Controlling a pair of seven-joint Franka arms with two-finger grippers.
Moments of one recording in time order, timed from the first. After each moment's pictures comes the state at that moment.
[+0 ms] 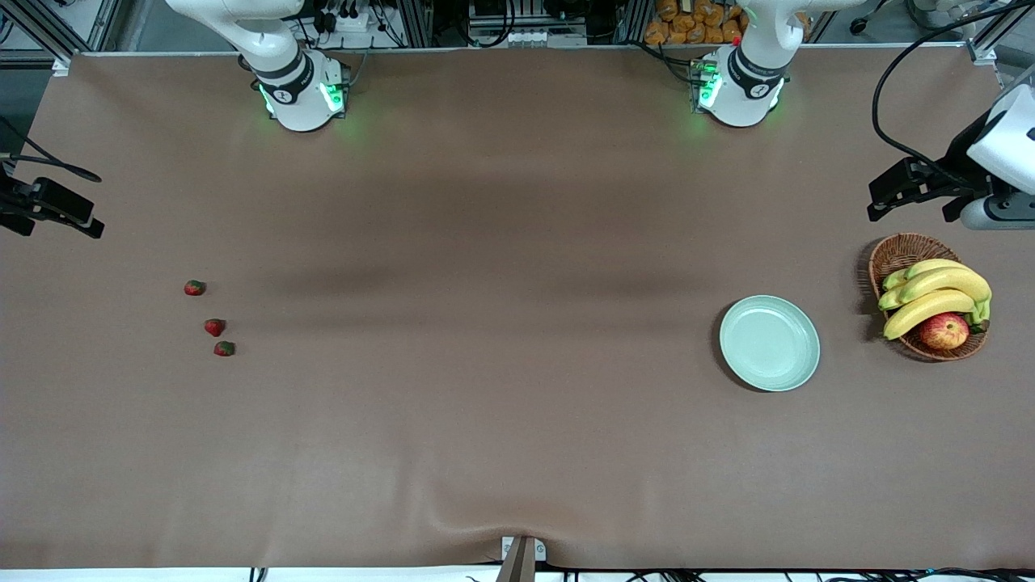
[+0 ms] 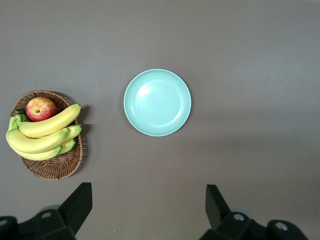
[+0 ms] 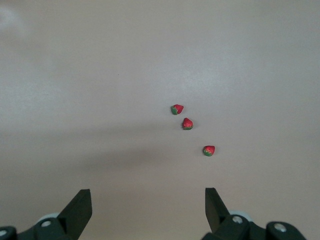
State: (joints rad) left arm 0.01 -0.02 -0.10 -1.58 0.00 1.59 -0.06; right arm -0.01 0.02 -0.09 -1.55 0.03 1.59 -0.03
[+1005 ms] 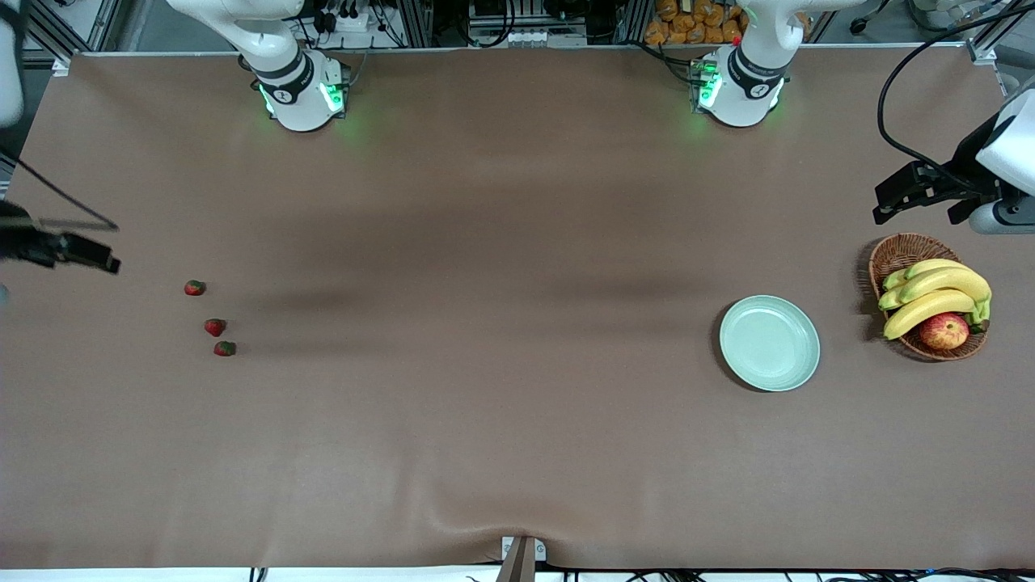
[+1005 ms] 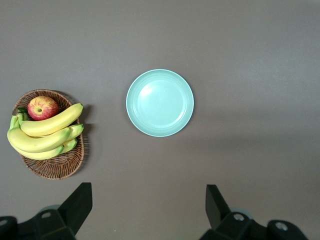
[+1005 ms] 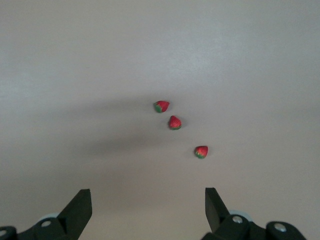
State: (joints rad) left arm 0.02 -0.01 -0.09 -1.58 0.00 1.59 -0.06; right arm -0.06 0.21 -0.09 -1.57 0.01 1.68 -0.03
